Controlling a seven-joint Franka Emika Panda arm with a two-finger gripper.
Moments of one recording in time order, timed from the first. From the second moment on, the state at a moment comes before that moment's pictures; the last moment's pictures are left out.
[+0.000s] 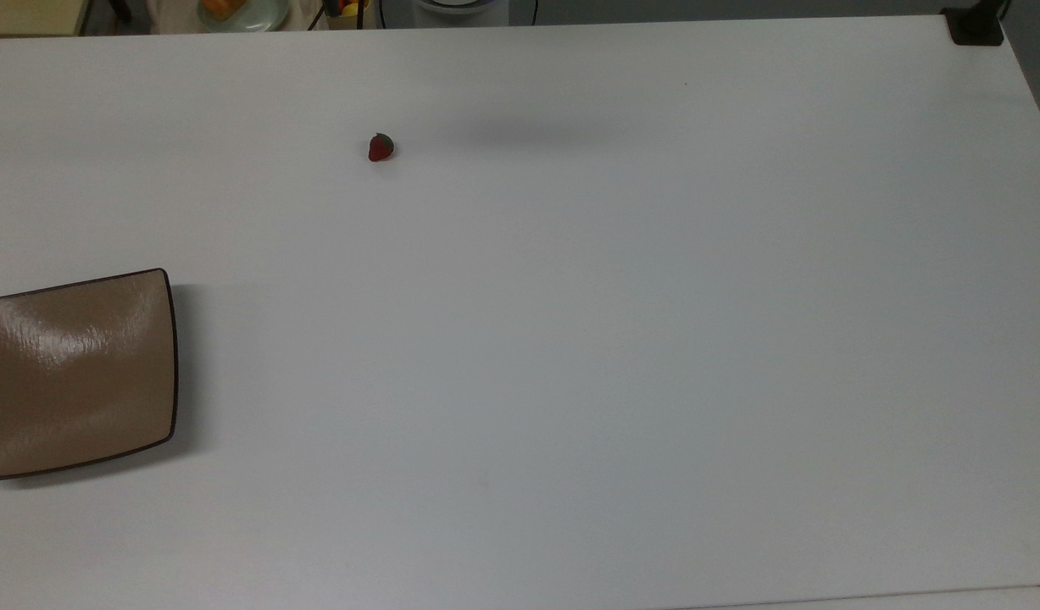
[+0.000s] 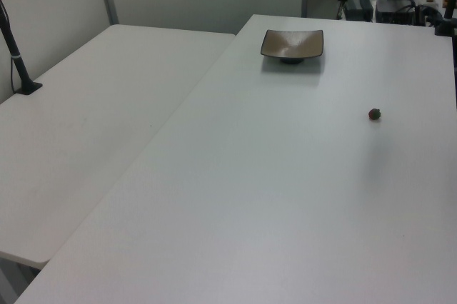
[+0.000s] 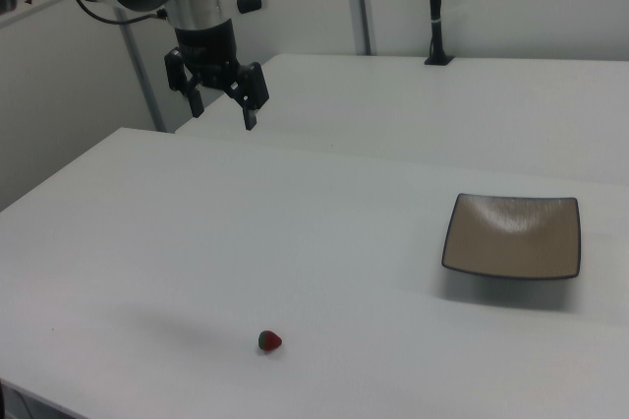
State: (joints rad) arm 0.14 -0.02 -0.15 -1.57 0.16 1.63 -0.19
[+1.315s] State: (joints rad) arm 0.11 -0.01 -0.15 -1.68 0.05 1.68 -0.48
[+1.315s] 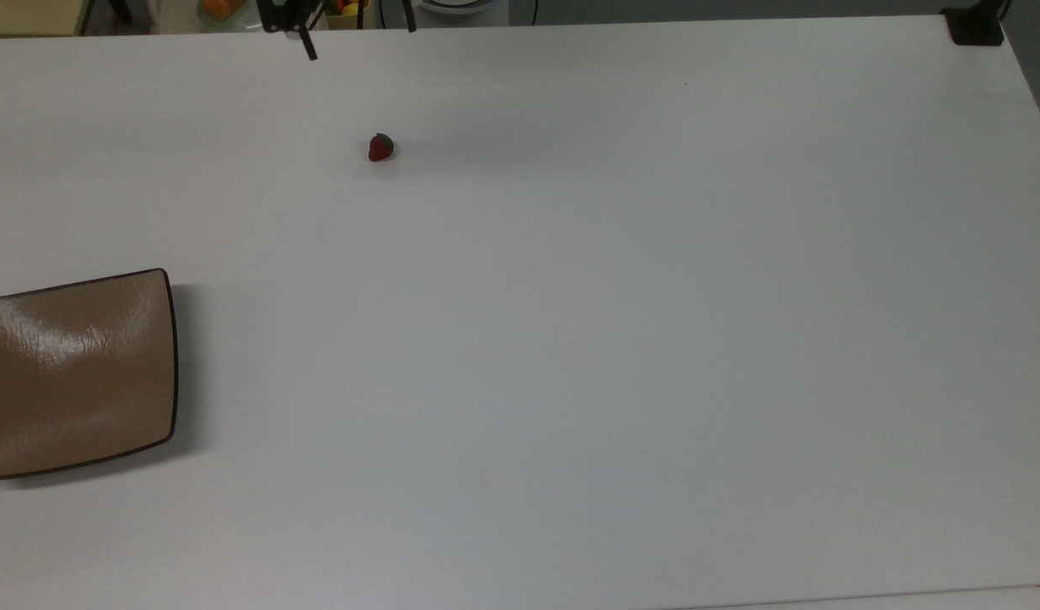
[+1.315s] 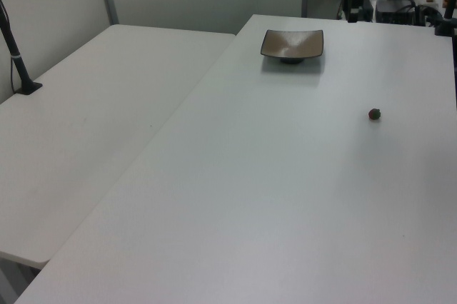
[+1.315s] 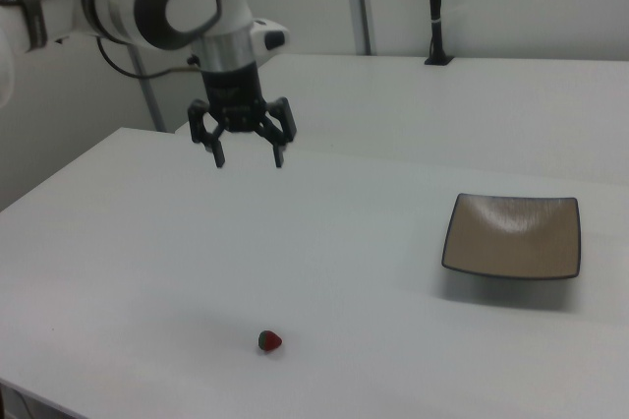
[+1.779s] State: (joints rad) arm 0.03 -0.01 -0.15 -1.80 0.05 1.68 -0.67
